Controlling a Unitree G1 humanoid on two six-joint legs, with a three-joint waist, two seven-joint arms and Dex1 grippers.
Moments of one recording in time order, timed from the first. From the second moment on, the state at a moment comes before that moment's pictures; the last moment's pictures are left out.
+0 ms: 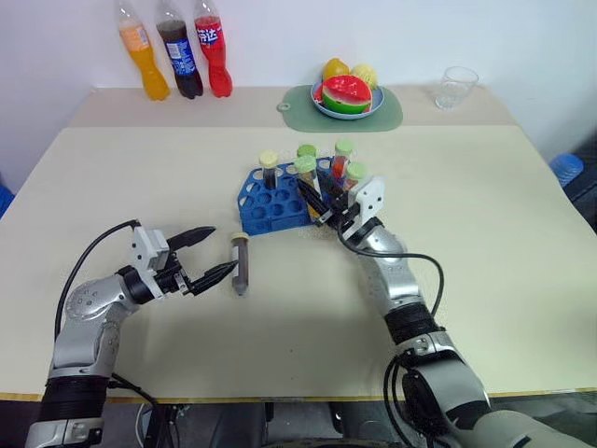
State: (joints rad) left arm -0.09 0.57 0.18 0.04 -0.49 0.01 -1.08; right arm -0.62 -0.02 0.04 0.66 0.18 -0.49 0.56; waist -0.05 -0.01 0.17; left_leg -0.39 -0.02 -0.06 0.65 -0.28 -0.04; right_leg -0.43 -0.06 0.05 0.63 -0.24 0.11
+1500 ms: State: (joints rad) left arm -0.01 0.60 0.25 -0.05 -0.51 0.03 -1.04; right arm -0.95 0.03 -0.07 1.20 0.07 -0.75 0.42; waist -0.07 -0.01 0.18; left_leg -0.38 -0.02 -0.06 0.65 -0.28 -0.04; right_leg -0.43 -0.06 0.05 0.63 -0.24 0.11
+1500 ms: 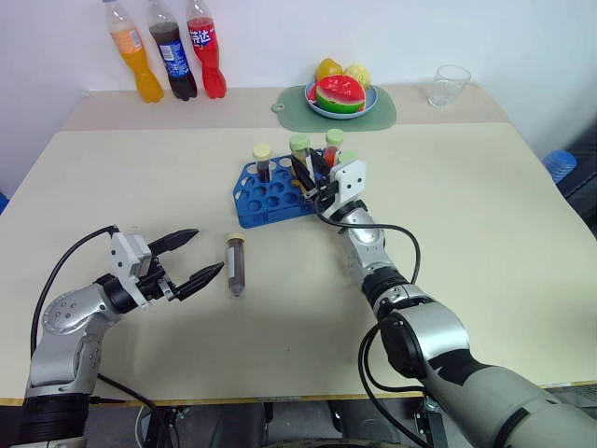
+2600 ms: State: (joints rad) left arm 0.05 0.65 0.31 -0.10 -0.54 0.06 -1.02; right arm -0.92 0.08 -0.16 1.25 0.07 -0.87 0.33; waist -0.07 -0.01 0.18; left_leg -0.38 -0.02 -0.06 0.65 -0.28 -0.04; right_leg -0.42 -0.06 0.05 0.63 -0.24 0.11
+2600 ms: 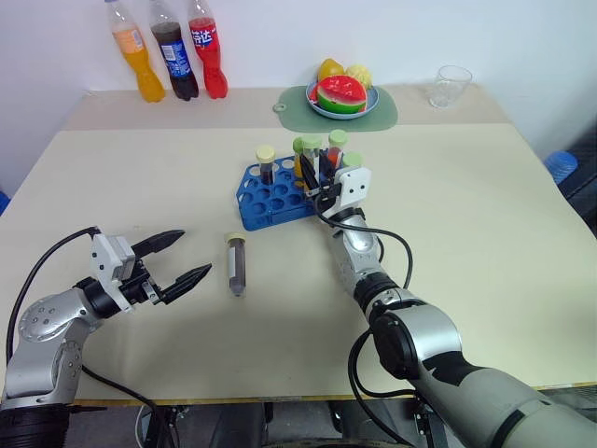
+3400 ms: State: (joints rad) left arm 0.01 0.64 0.29 -0.08 -0.54 0.06 -1.05; right arm -0.88 0.02 -0.09 1.25 -0.04 -0.94 0.25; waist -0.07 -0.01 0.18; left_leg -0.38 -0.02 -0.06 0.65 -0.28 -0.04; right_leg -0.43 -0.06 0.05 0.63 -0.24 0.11
